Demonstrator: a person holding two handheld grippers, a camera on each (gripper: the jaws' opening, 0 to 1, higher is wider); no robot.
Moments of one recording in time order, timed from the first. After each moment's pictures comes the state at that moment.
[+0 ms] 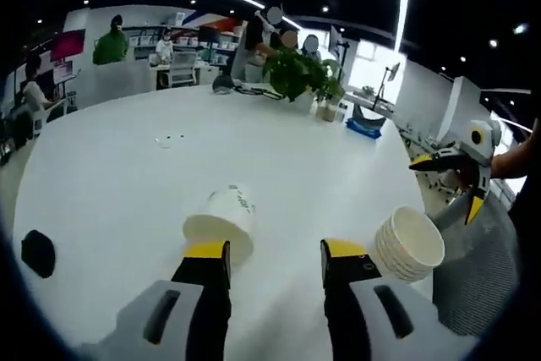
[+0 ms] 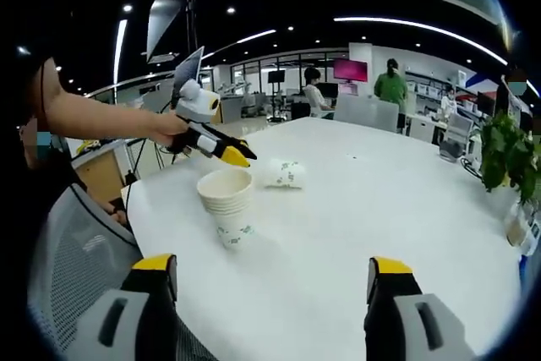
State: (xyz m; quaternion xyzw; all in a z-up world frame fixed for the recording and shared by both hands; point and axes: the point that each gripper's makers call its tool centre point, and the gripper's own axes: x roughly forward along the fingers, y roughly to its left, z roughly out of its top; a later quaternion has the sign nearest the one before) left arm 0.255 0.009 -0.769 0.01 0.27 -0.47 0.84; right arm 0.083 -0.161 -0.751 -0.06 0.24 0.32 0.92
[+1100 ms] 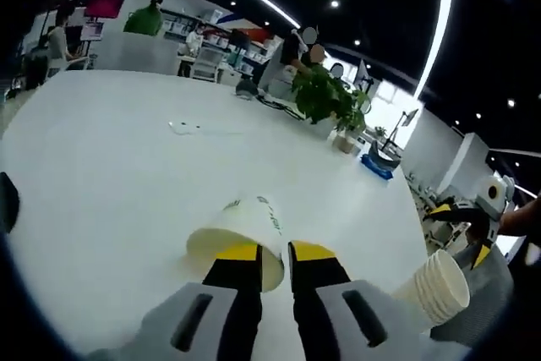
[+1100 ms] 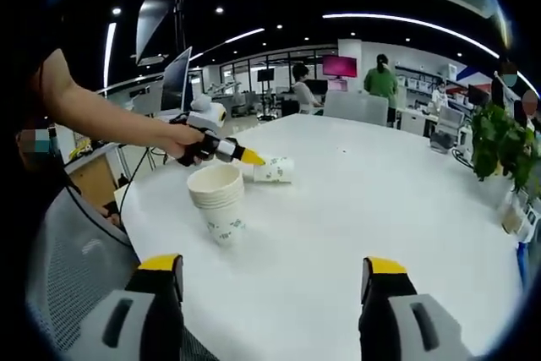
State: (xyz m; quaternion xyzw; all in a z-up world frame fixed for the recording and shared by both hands) left arm 0.293 -0.007 -0.791 -0.12 0.28 -0.44 0.85; right arm 0.081 -0.173 -0.758 -0.05 0.25 0.29 0.92
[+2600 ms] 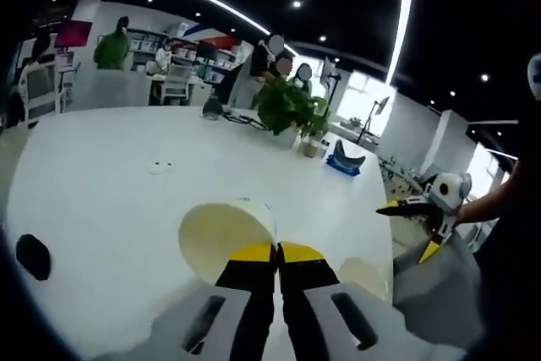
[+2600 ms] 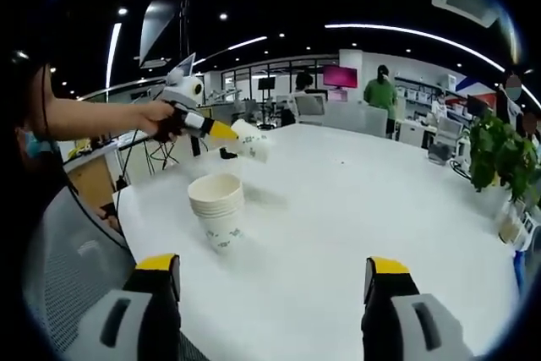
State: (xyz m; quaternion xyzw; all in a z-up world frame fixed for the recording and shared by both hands) left arm 0.244 0.011 -0.695 -0.06 0.24 -0.50 0.83; right arm 0.086 -0.172 -0.747 -0.05 0.22 0.29 0.93
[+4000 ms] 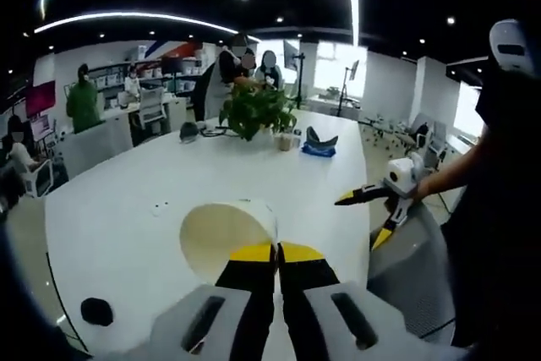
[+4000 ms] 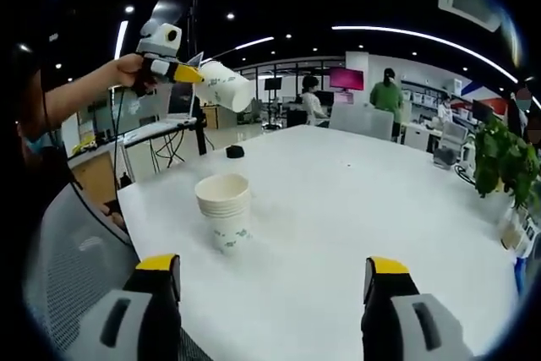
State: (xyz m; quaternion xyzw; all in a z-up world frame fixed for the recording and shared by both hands) left arm 0.168 0.021 -0.591 0.08 0.21 -0.54 0.81; right arm 0.083 -0.166 -0.746 -0.06 0.22 0.31 0.92
